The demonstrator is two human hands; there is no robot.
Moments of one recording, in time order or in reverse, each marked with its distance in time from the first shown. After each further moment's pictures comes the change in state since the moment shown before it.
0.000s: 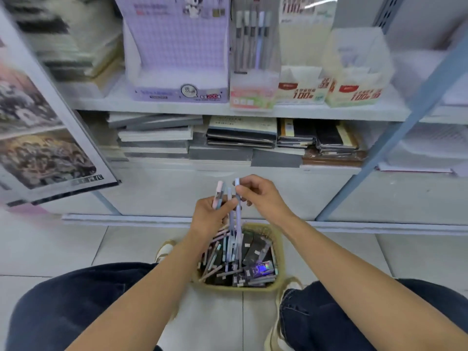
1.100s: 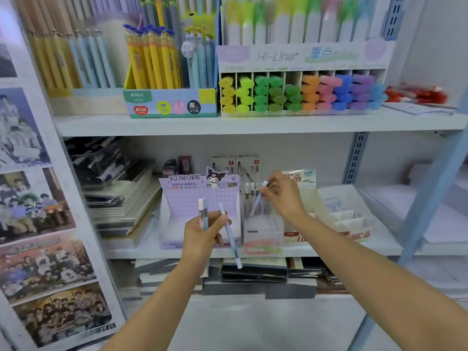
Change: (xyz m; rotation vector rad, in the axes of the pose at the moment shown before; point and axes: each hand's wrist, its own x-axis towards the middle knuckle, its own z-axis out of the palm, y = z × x) left_hand 0.077 0.238 -0.041 -0.183 0.084 0.401; right_hand 0.164 -0.232 -0.091 -0.302 0.432 -0.410
